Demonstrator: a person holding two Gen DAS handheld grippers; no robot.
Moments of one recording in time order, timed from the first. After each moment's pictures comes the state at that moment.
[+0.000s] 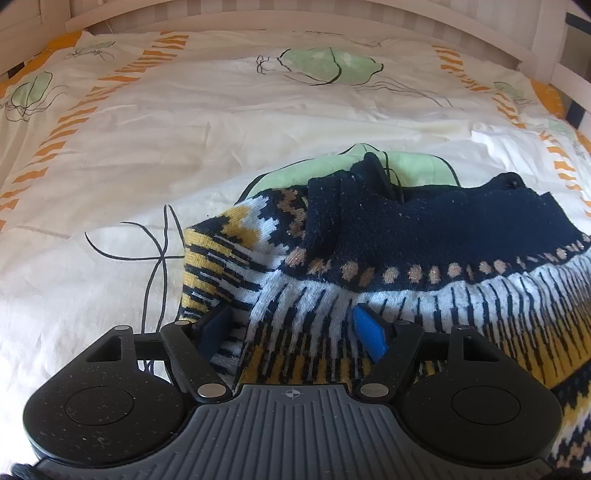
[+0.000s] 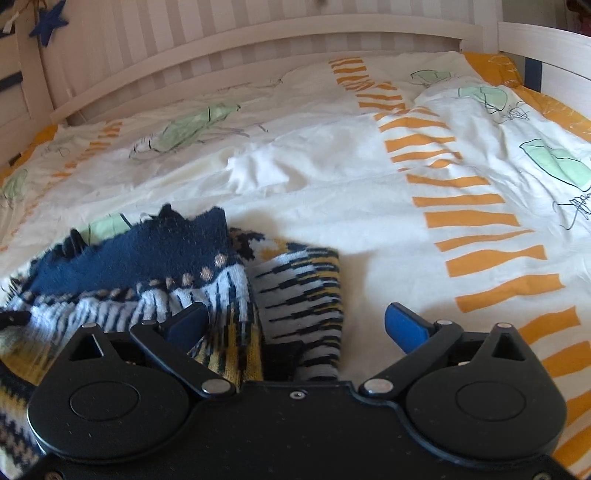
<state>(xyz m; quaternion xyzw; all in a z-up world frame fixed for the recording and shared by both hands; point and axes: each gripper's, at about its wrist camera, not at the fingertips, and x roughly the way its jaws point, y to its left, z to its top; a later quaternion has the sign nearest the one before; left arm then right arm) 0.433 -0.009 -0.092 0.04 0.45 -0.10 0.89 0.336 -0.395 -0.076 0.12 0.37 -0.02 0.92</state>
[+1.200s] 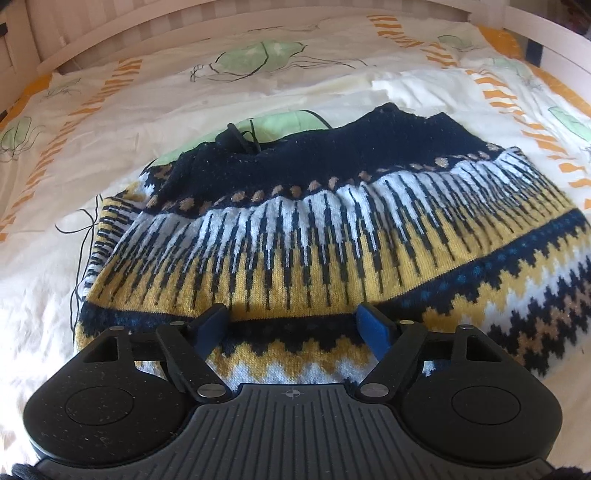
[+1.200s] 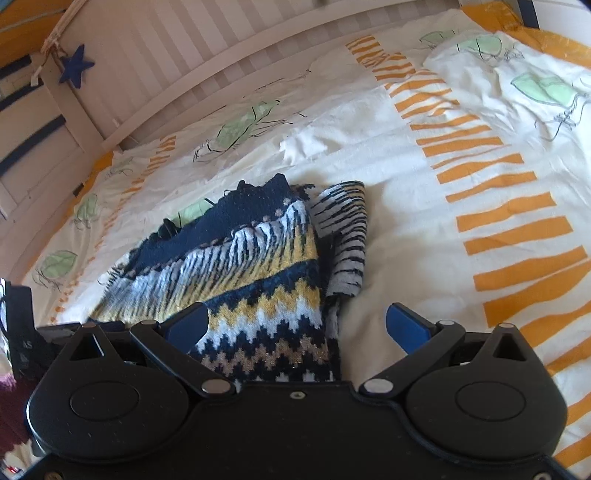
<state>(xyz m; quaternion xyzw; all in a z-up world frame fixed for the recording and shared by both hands) 0.333 -0.112 -0.082 0.12 0.45 -0.11 0.88 0.243 -0.413 -0.053 0.24 0.38 0.06 0.89</state>
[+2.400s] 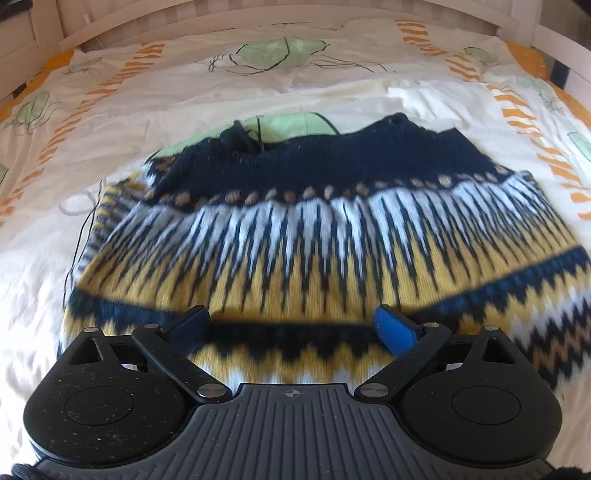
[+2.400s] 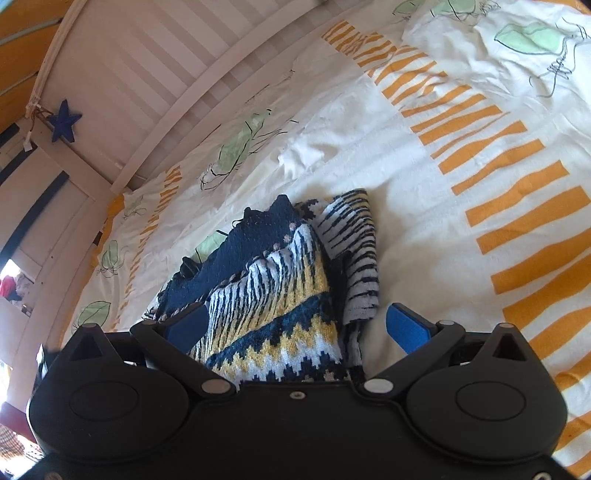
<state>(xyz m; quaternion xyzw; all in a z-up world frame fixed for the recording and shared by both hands) 0.332 -0.130 -0.081 0.08 0.46 -0.07 0.88 0.263 -0.439 -0.058 0.35 0.38 0.07 0.85</state>
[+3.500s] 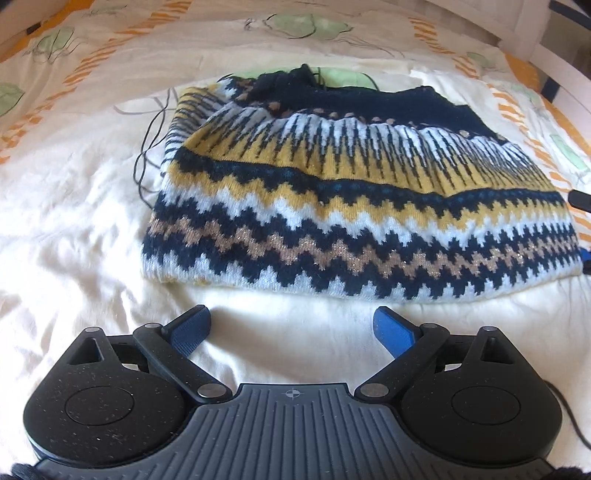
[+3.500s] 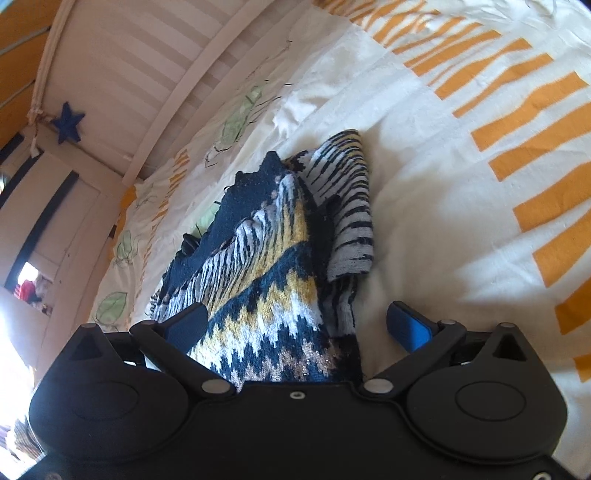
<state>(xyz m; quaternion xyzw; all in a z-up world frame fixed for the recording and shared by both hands) 0.273 -0.028 -0.091 0.02 0.49 -0.11 0.87 0.265 -0.433 -0.105 0.38 0.39 0.11 0.83</state>
